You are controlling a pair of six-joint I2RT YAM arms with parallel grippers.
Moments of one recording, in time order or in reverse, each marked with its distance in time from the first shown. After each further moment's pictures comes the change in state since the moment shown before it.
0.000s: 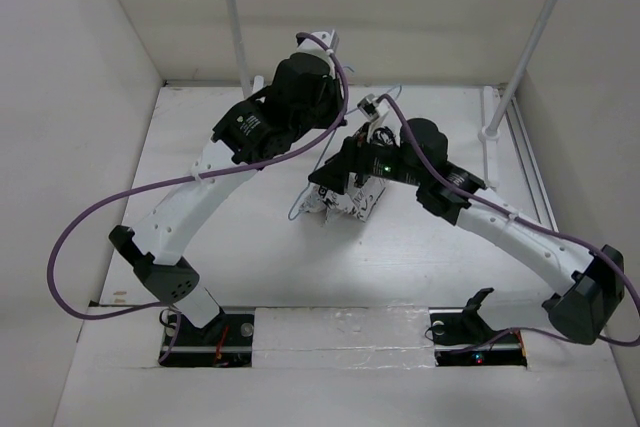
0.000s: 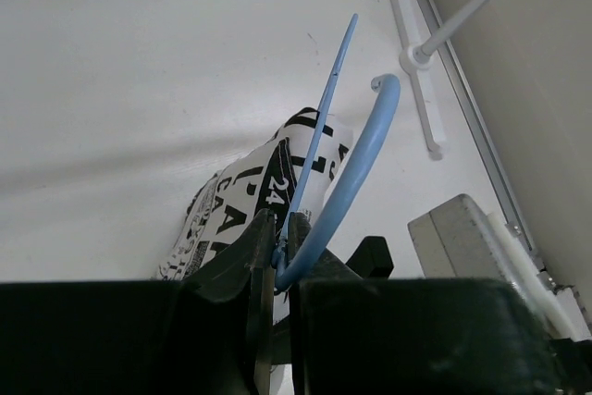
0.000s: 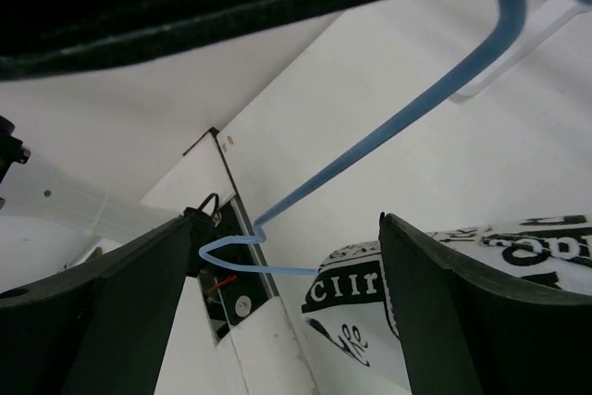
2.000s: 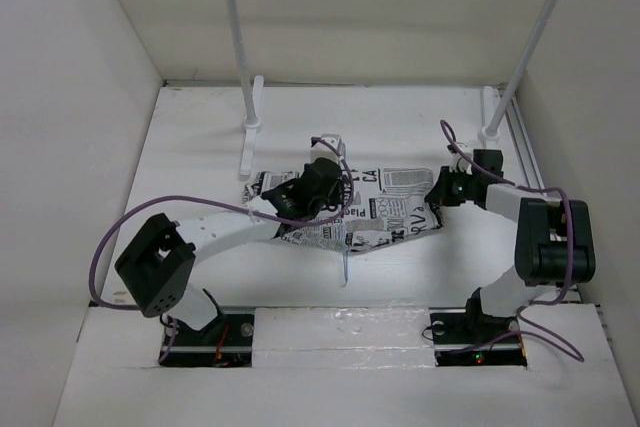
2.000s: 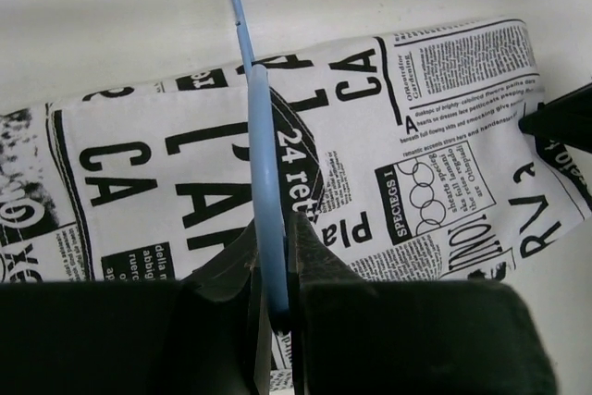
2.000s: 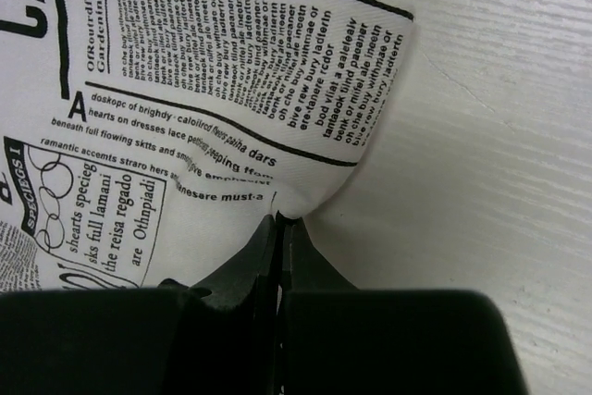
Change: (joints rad) left arm -0.059 -0.106 -1.067 0.801 -0.112 -0.040; right arm -0.828 0.295 -0.422 -0.064 -0.110 -0.511
